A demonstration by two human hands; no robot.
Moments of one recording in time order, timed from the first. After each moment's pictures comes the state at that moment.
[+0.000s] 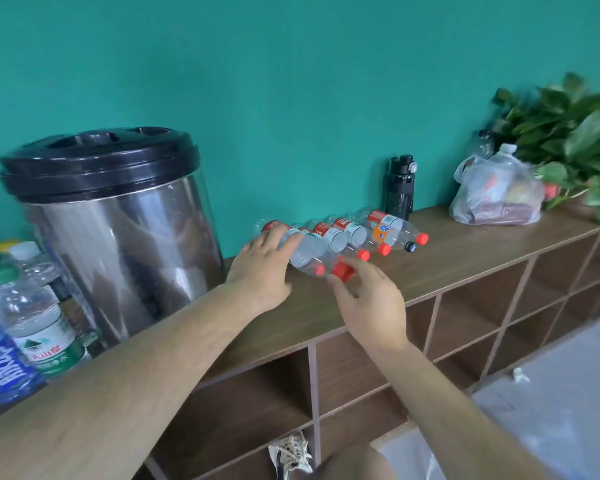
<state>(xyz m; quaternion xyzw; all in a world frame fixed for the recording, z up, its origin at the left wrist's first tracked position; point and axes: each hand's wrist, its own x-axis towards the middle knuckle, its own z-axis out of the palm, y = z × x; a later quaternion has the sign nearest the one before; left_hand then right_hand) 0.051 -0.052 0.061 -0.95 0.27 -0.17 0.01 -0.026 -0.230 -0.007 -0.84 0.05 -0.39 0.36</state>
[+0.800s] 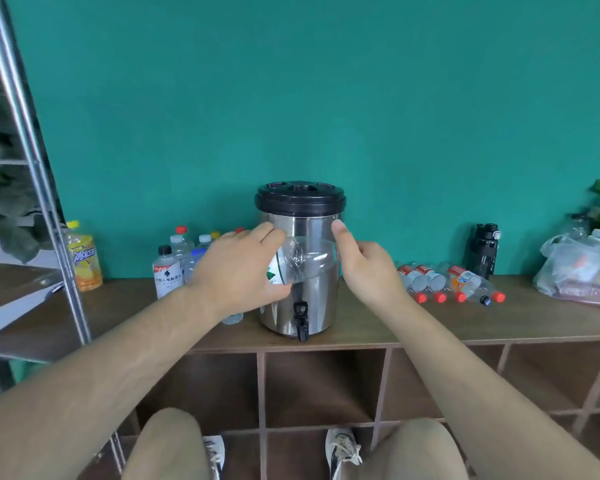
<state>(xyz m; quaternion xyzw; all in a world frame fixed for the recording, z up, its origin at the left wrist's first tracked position) -0.211 0.157 0.181 -0.91 0.17 -0.37 0.06 -0.192 -0.056 0.175 -0.84 -0.12 -0.20 0.49</state>
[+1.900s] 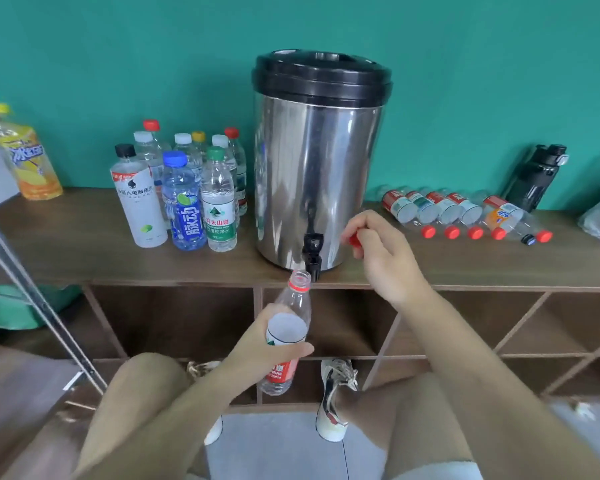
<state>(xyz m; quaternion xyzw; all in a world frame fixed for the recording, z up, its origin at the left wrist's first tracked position) -0.157 0.152 -0.100 -0.75 -0.01 0.08 -0.66 -0.093 -0.053 0.042 -0.81 -0.21 -0.13 0.53</state>
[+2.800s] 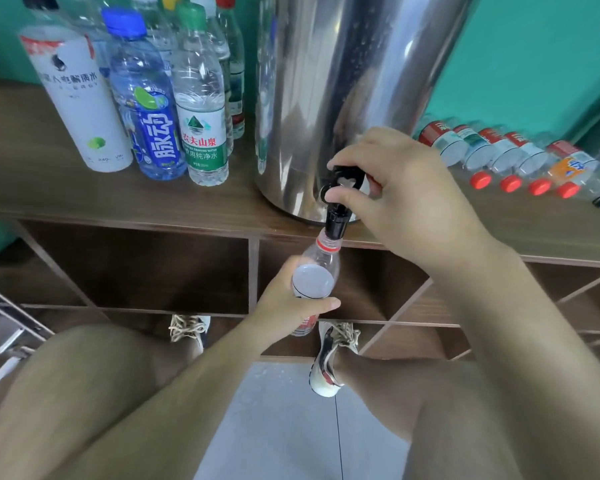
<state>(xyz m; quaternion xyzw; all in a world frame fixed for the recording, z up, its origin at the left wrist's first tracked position) -0.077 0.125 -0.173 -0.74 -0.02 0.07 -0.67 -0.034 -0.028 0.018 -0.88 -0.36 -0.22 0.21</state>
